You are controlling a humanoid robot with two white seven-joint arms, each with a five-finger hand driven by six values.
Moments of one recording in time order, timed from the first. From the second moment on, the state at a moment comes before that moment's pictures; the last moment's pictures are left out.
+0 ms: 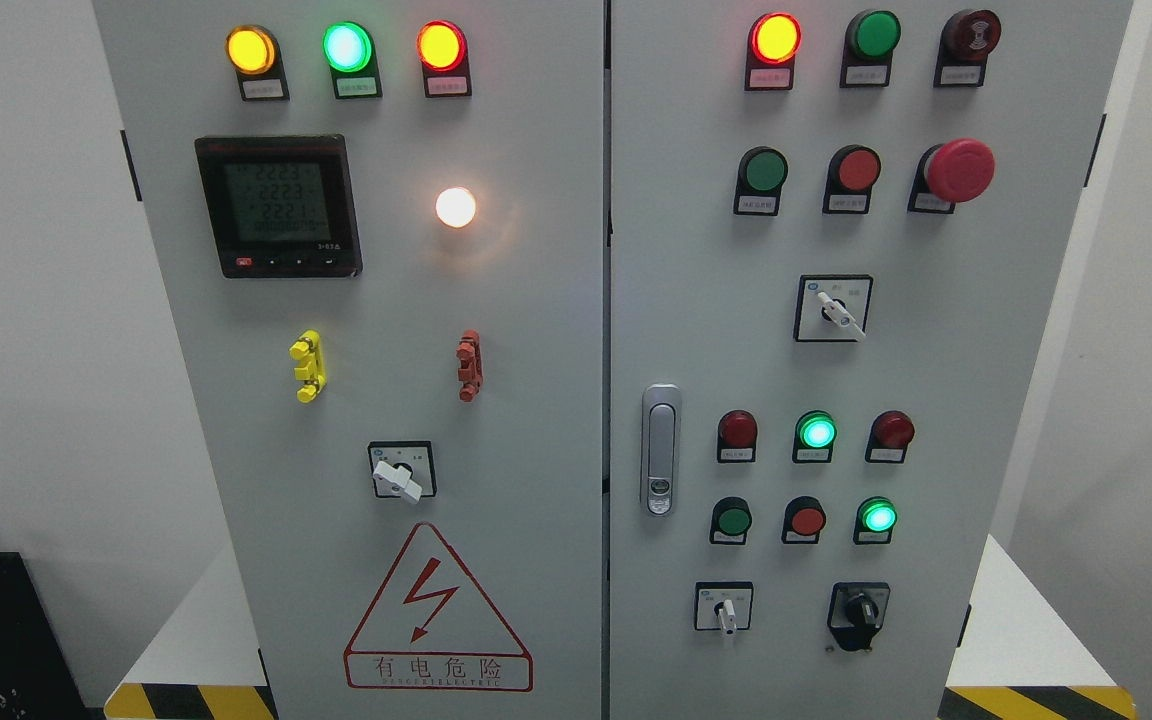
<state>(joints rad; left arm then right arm) 0.04 -0.10 0.00 -0.04 0.00 -0.05 -0.01 0.31 0.02 -0.20 -1.83 0.43 -0.27 0.19</state>
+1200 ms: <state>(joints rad) 0.04 -0.10 0.00 -0.04 0.00 -0.05 -0.01 0.00 -0.05 -0.10 -2.02 1.37 0.09 0.32</state>
